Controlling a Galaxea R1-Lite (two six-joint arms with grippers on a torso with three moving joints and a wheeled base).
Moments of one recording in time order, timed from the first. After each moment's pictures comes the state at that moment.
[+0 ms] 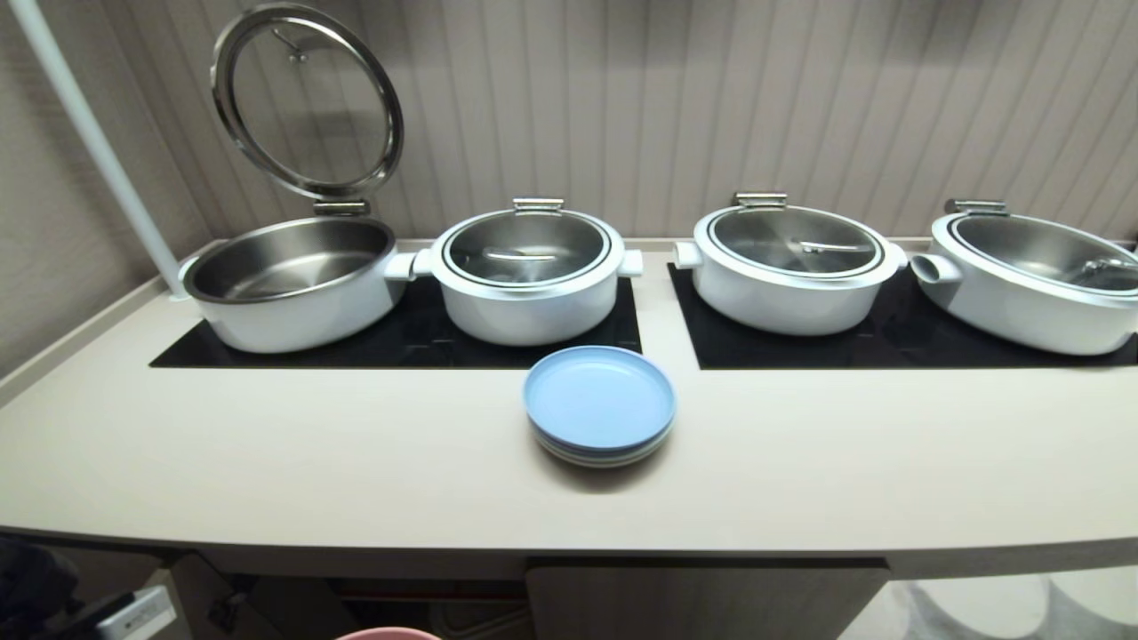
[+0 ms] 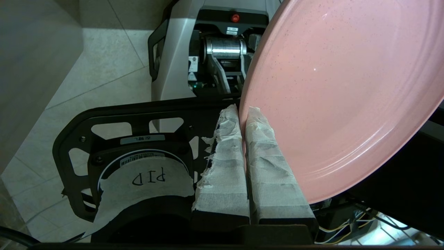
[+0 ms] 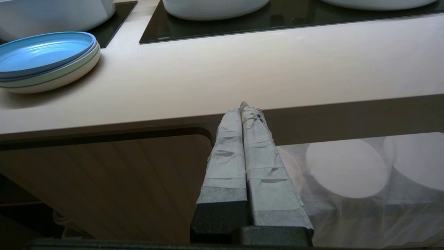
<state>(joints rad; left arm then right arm) 0.01 1.15 -0.41 0.61 -0.33 -0.12 0.00 0.00 0.00 0.00 -0.06 0.09</state>
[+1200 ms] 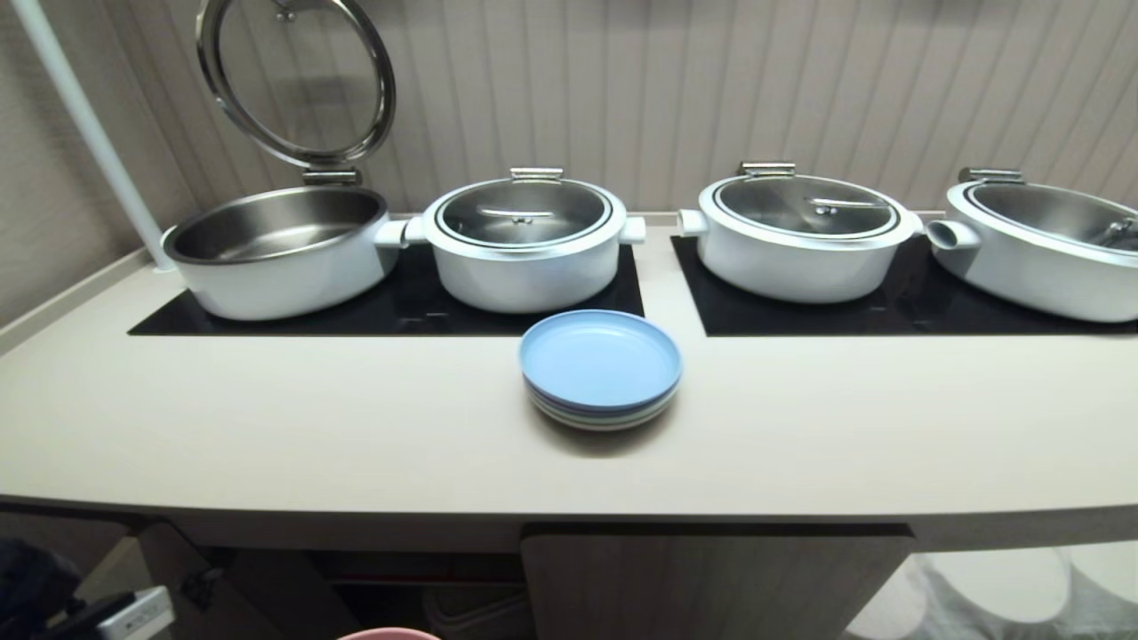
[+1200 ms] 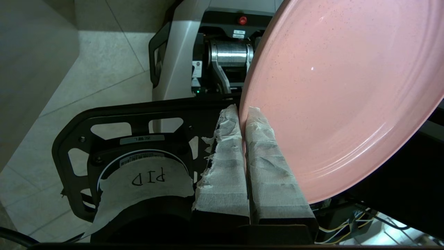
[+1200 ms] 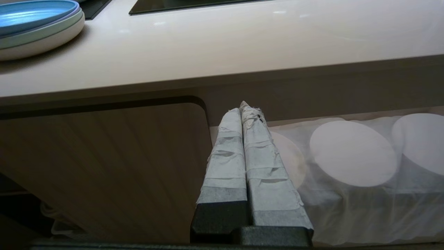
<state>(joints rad) 0.01 1.15 -0.41 0.61 -0.33 -0.12 0.00 0.00 0.00 0.00 -0.06 0.09</state>
